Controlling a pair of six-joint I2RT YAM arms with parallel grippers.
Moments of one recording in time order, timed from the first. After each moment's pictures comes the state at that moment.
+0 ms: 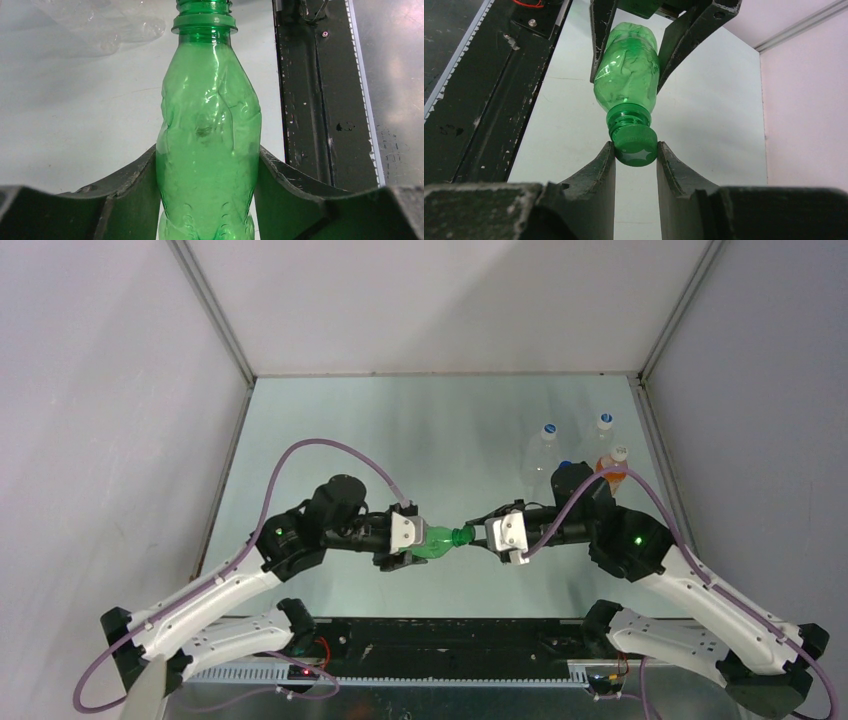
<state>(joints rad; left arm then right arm) -0.90 0.88 0.89 -0.52 0.52 0.50 0.88 0.86 1.01 -0.55 -0.62 -0.81</state>
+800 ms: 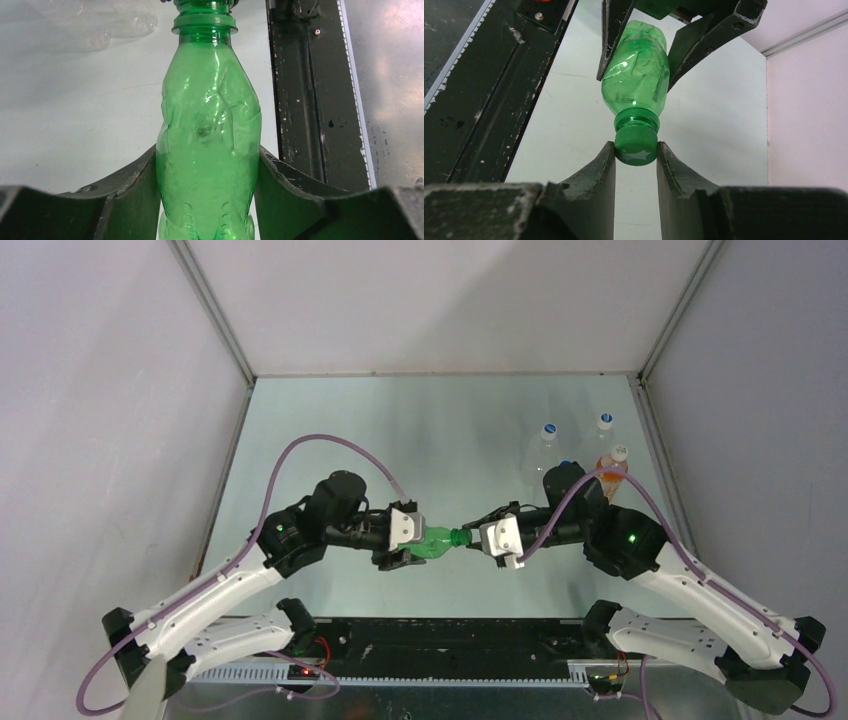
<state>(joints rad) -0.86 0.89 0.89 -0.54 0.56 0.50 0.90 0.89 1.01 -0.57 -0.62 -0.85</state>
